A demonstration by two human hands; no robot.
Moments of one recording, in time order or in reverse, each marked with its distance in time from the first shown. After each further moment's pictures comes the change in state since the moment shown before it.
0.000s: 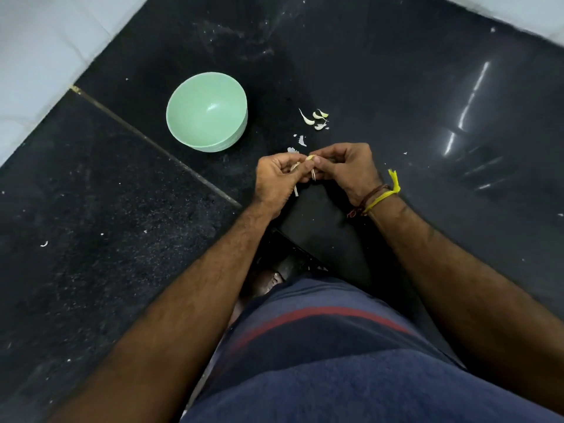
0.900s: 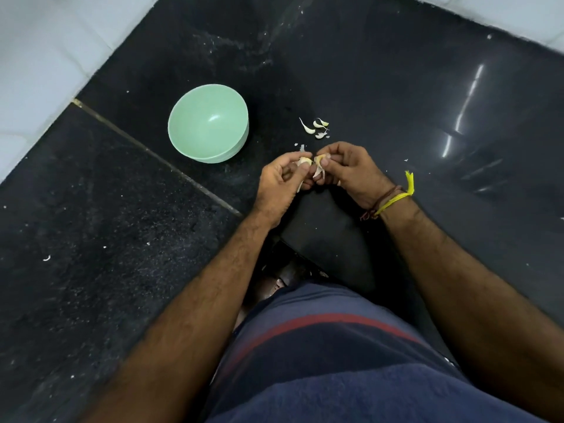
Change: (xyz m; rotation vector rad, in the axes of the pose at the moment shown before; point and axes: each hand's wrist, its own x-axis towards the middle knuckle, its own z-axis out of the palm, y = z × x) left_hand -0.001 0.011 -0.001 -0.029 -0.052 -0.059; right_hand 0.011 -0.006 -0.010 0.020 -0.152 0.028
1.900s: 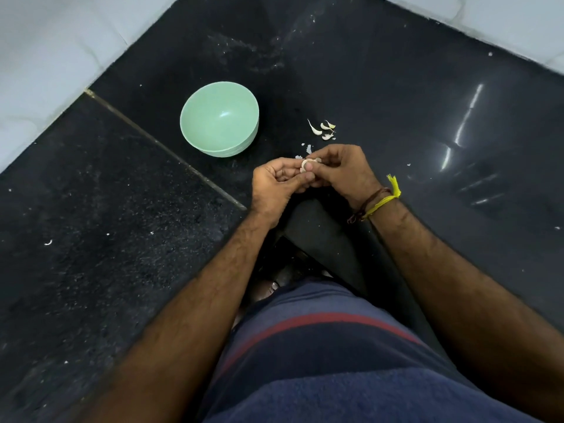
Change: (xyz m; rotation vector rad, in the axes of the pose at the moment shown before) left_hand -0.016 0.000 -0.015 -0.053 0.062 0.053; right_hand -0.009 -0.011 0.030 -0.226 0.055 -0.045
